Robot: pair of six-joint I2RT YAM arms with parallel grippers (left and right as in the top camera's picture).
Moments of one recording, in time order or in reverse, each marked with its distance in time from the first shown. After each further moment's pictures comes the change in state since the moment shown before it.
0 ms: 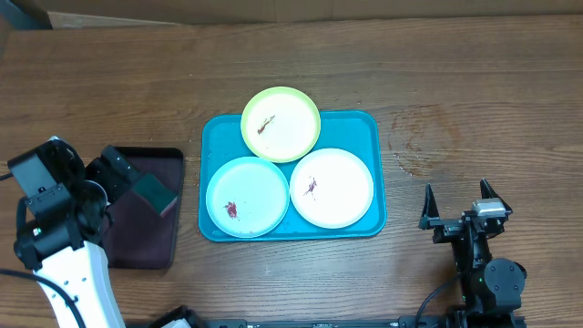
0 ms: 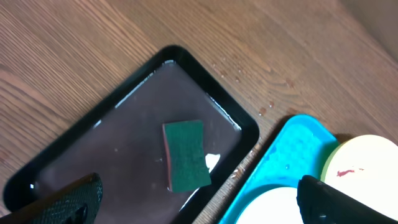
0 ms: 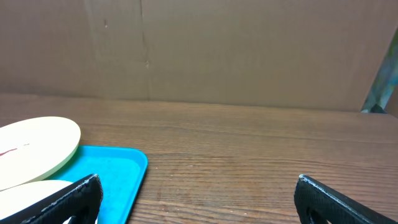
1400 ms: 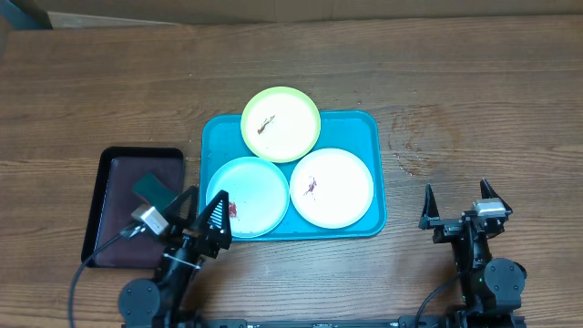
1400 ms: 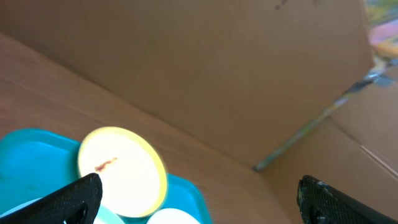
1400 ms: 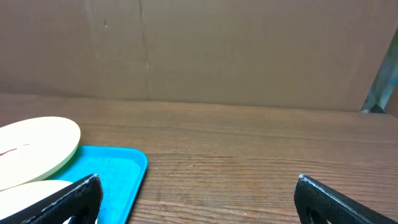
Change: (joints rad) left arm -0.450 -1.093 -0.883 0.786 0.280 -0.431; right arm 0.000 0.000 0.000 0.000 0.000 0.000
